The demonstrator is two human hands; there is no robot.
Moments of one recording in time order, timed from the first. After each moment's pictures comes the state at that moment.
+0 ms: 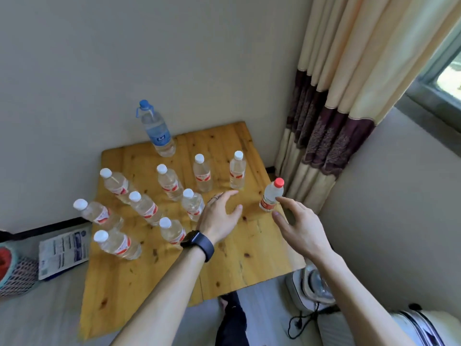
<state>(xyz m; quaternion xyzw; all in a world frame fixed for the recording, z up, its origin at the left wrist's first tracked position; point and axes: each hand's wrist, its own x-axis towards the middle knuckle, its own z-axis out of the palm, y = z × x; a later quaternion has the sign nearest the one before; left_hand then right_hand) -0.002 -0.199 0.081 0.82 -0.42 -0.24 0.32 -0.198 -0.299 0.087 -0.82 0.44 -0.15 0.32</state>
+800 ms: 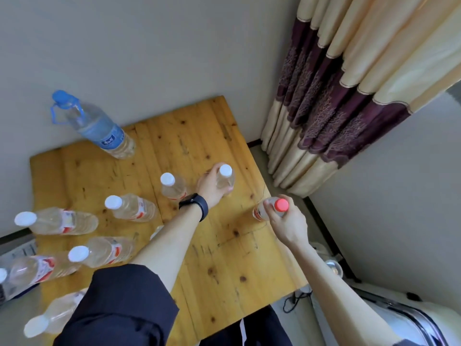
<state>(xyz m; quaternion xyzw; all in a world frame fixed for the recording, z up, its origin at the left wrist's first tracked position) 0.129 -0.404 -0.033 0.81 -0.39 -0.38 0.23 -0.100 -0.429 -0.041 -0.64 0.65 -0.07 0.40</state>
